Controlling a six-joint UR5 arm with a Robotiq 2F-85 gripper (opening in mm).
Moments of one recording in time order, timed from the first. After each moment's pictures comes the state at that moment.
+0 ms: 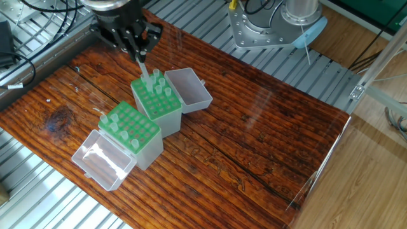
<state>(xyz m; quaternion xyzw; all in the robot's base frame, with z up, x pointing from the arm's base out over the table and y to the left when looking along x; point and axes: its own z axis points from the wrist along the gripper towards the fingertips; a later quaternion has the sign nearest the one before) 0.541 -0.015 0.290 0.23 -0.97 -0.02 0.07</state>
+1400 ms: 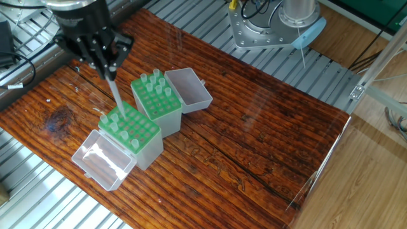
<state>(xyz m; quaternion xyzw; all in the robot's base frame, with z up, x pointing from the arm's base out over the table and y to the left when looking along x) 0.620 -0.009 0.303 0.23 -0.97 -0.03 -0.02</state>
